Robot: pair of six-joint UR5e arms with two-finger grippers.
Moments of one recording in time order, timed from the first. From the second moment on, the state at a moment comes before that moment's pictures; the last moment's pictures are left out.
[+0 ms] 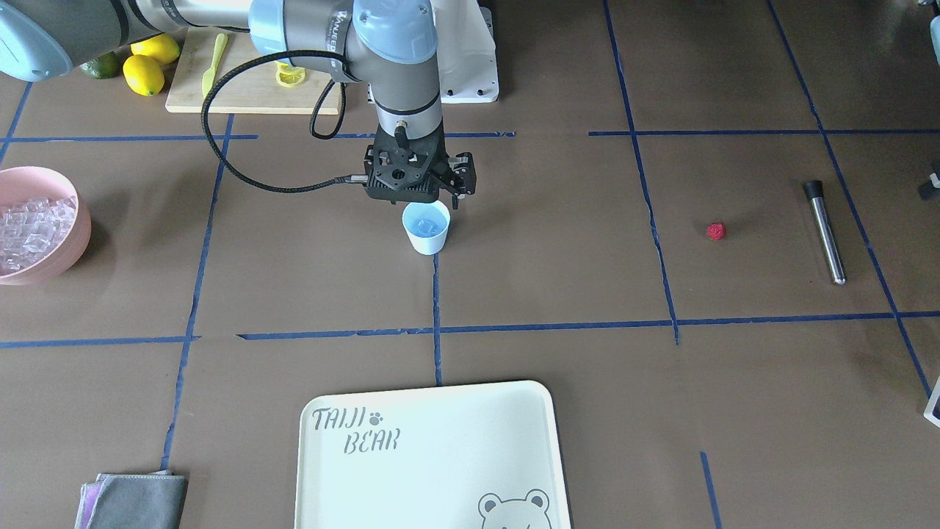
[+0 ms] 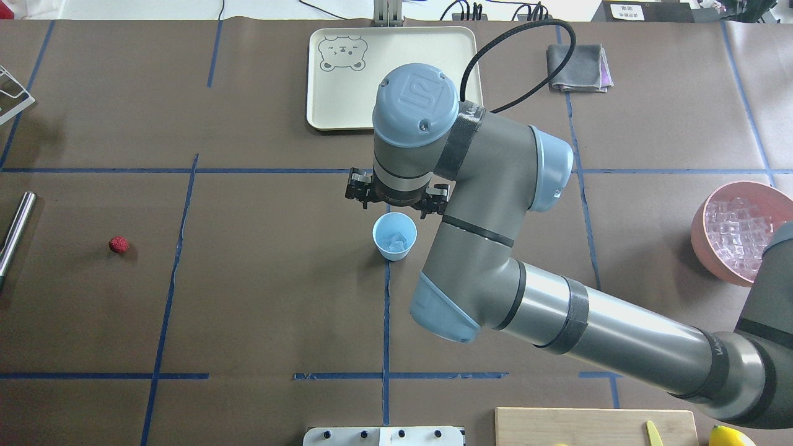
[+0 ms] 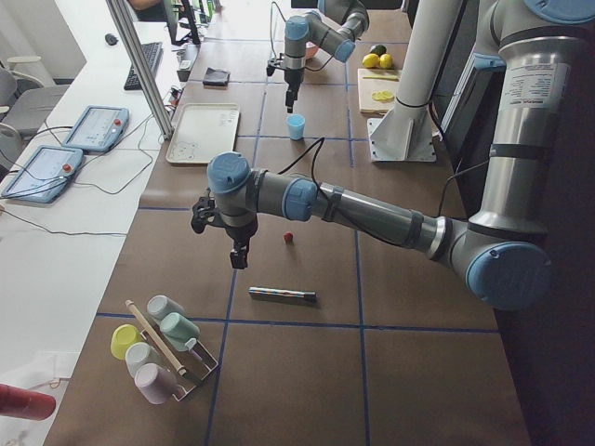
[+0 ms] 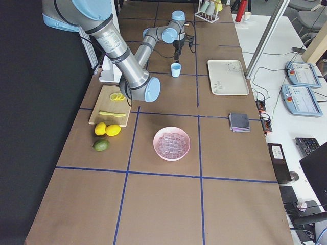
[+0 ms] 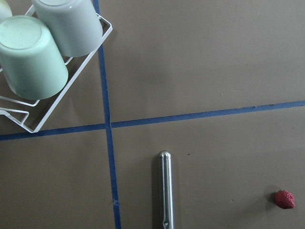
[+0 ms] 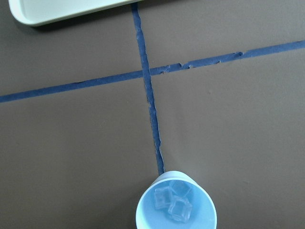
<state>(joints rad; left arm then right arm) -1.40 -1.63 -1.85 -1.48 -2.41 -0.26 0.56 -0.72 1.66 -1.72 1.90 1.36</state>
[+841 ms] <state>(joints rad) -0.94 -1.53 -1.88 -2.04 -2.12 -1.01 0.68 -0.87 1.80 -1.73 1.99 1.22</state>
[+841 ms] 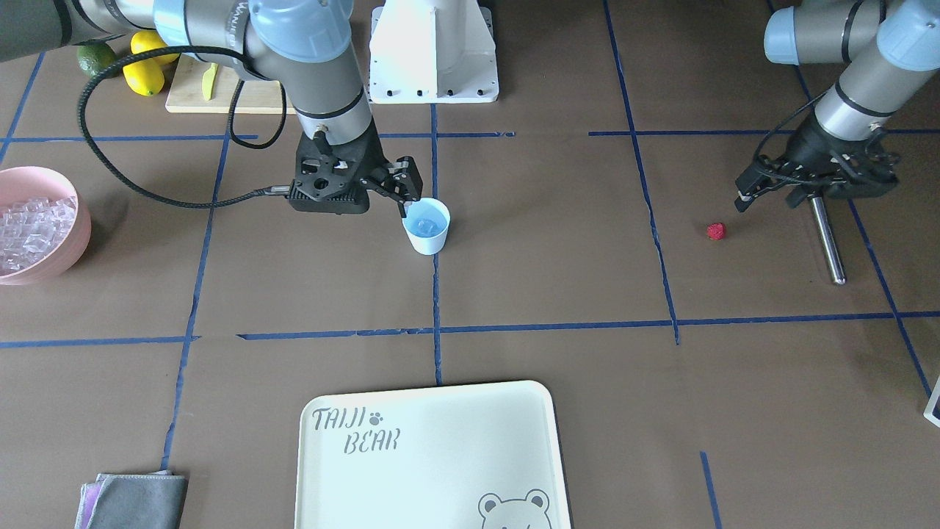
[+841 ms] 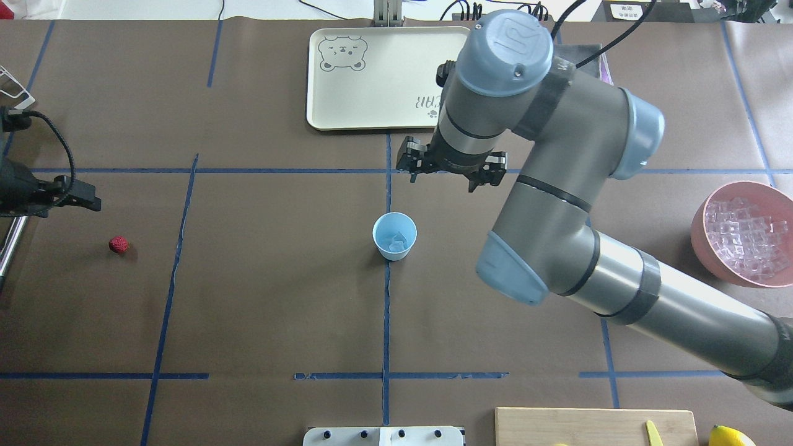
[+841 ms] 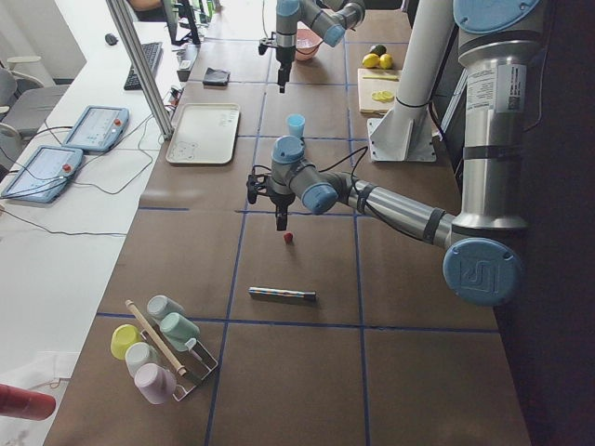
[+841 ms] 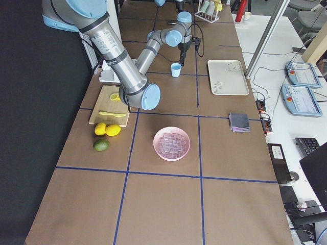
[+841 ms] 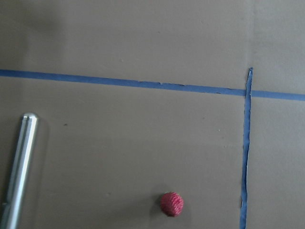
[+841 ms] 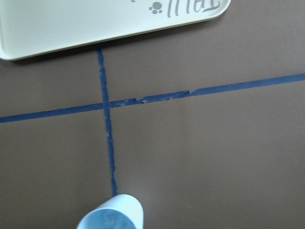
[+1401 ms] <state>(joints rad) -0.84 -1.54 -1.79 -2.14 -2.03 -1.08 0.91 -1.15 1.95 -1.72 2.10 0.84</state>
